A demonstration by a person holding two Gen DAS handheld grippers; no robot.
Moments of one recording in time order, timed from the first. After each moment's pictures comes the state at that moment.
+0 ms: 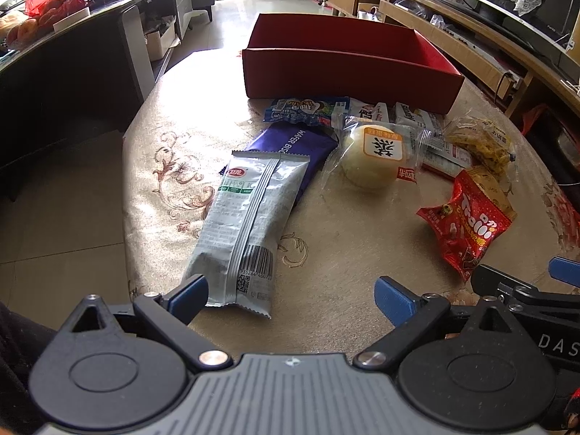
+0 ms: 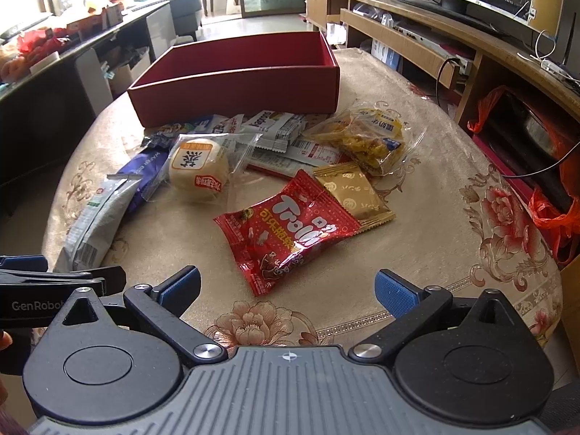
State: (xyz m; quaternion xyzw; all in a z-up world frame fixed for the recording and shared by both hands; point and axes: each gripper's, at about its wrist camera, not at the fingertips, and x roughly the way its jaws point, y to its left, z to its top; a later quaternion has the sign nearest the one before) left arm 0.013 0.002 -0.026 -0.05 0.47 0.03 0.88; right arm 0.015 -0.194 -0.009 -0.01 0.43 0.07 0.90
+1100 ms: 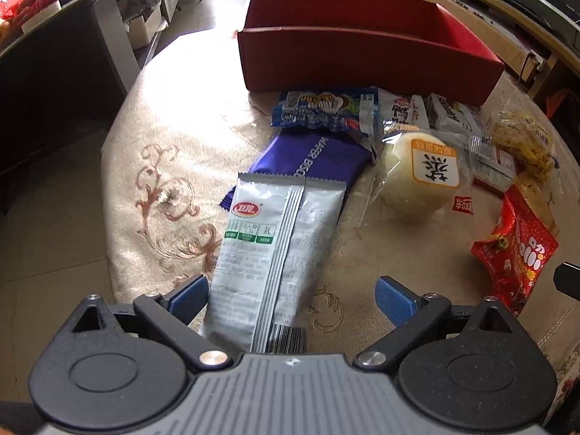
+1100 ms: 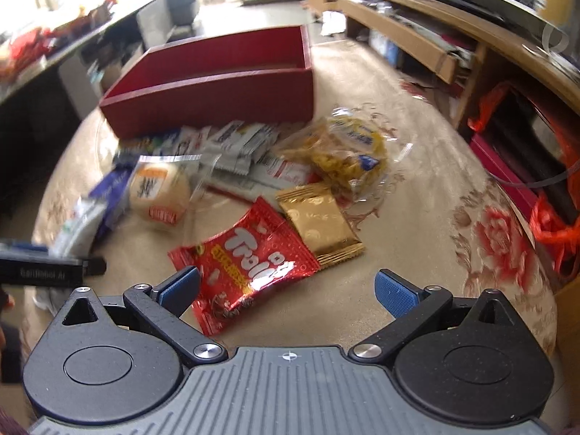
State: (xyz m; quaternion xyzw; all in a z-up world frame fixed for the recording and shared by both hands) left arm 0.086 0.021 -0.052 -0.03 0.52 0.02 0.85; right arm 0.063 -0.226 -0.007 -0.02 0.45 0.08 0.89
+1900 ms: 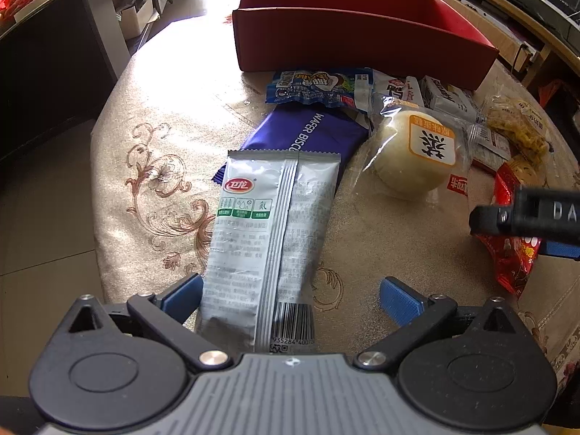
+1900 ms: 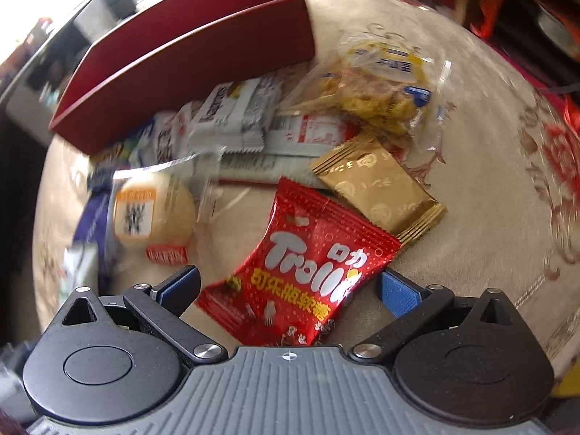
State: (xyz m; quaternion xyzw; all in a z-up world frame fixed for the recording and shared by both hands) left arm 0.075 0.022 -0.061 -0.03 0.52 0.00 0.85; right arm 0.102 -0.187 -0.047 0.10 0.54 0.03 0.84
